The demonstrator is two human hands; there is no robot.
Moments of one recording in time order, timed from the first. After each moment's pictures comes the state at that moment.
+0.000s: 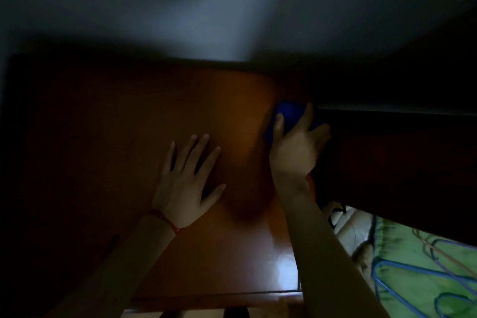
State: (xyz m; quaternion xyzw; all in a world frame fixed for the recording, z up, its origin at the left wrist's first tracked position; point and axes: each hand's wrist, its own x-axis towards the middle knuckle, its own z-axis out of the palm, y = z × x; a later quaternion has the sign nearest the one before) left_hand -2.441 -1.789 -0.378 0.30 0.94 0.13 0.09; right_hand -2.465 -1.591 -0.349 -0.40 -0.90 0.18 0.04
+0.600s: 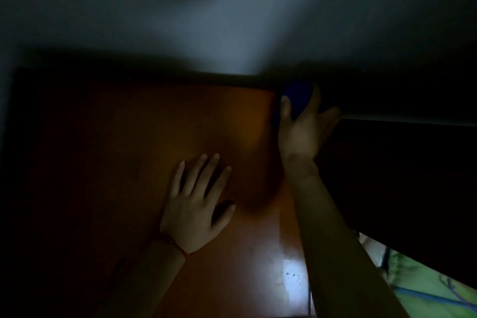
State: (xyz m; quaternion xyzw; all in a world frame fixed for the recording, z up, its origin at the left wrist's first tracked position) left_hand -2.443 -1.788 -0.377 0.29 0.94 0.16 0.06; right_hand -2.529 -1.582 -0.350 -0.38 -0.89 0.23 0.05
